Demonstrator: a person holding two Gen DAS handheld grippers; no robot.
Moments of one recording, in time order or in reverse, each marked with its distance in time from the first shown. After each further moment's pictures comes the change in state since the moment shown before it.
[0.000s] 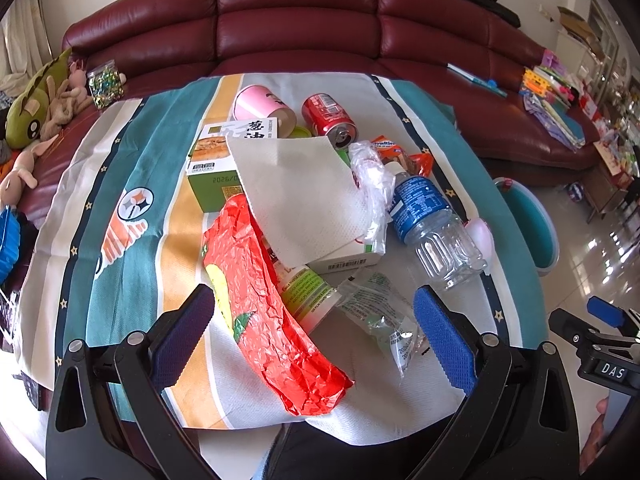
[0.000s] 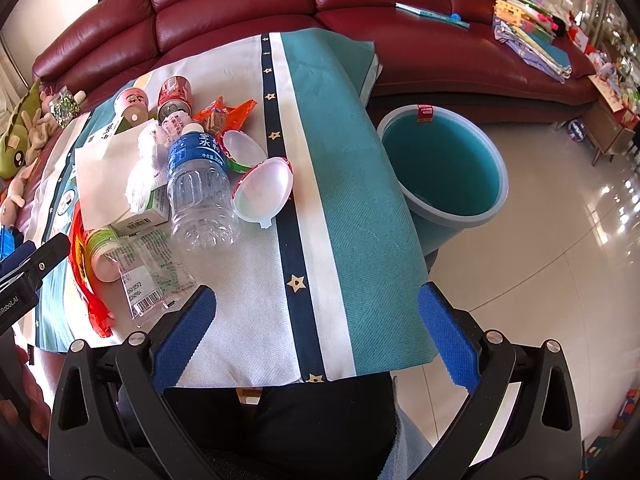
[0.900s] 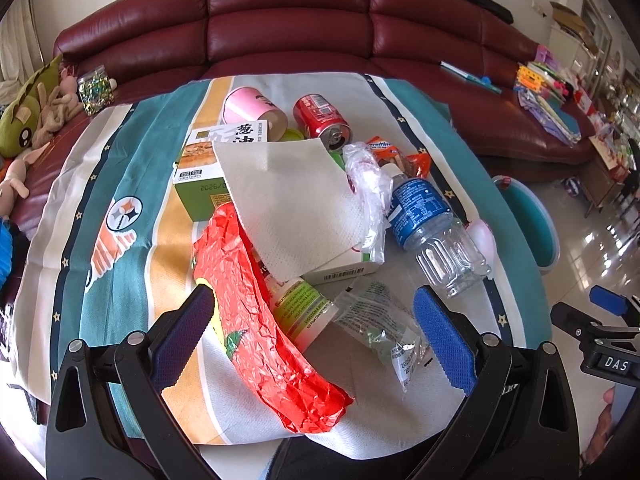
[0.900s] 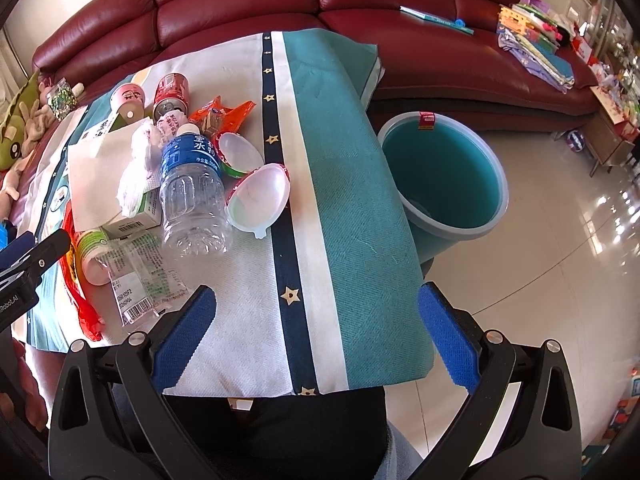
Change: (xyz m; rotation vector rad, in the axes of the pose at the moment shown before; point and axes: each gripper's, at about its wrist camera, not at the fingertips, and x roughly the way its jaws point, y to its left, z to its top) left arm 0.013 -0.002 0.011 0.024 0.004 -0.017; right arm 0.007 0.001 0.012 -0.035 0.002 -0.018
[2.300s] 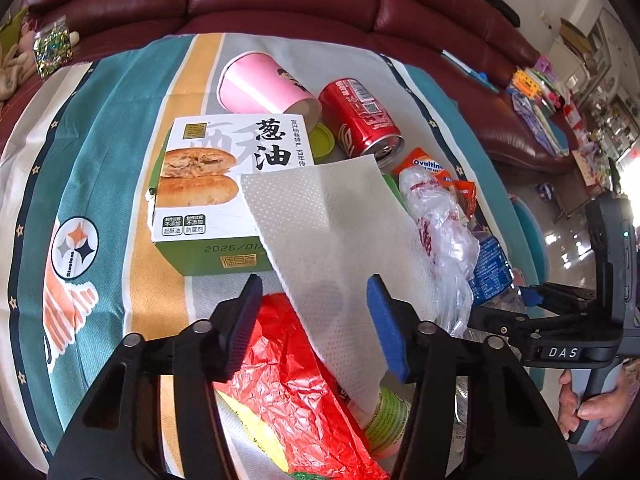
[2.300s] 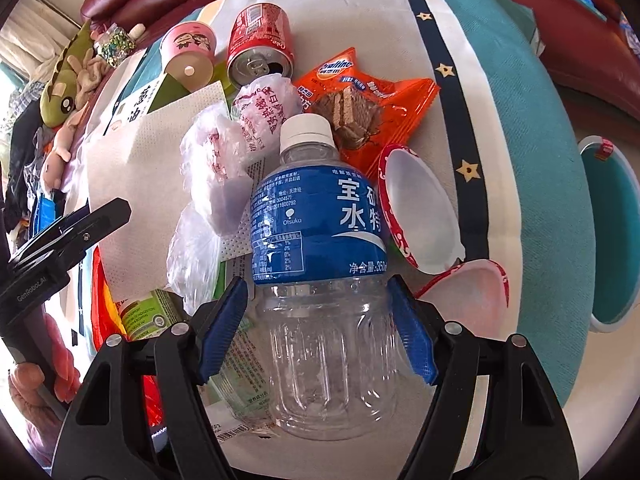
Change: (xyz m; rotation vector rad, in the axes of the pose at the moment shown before) left arm 0.095 0.073 0.065 -0.049 0.141 -0.180; right arm 0.125 0.106 0.092 -0.139 0.290 0.323
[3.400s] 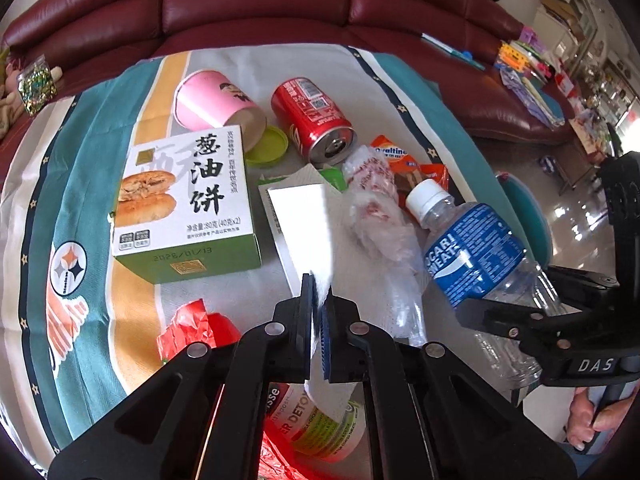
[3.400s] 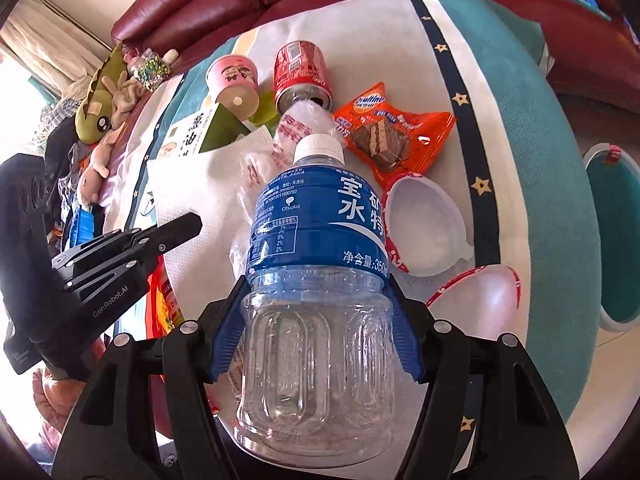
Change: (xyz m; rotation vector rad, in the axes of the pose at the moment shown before) left arm -0.006 -0.046 0.000 0.099 -0.016 0.053; right arm -0.037 -0.004 -0.012 -0.001 -0.115 0.117
